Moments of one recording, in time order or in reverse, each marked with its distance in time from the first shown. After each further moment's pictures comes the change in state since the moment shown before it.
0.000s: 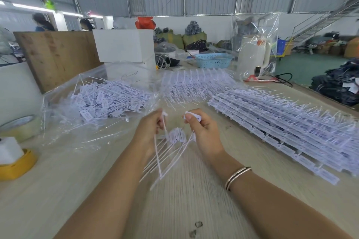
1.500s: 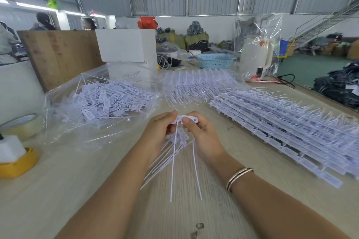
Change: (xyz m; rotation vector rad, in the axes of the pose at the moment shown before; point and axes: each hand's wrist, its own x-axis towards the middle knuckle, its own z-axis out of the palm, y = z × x) left_hand -0.008 0.001 0.009 -0.142 -0.185 -0.011; right_hand -0.001 0.000 0.004 0.058 -0.124 0.023
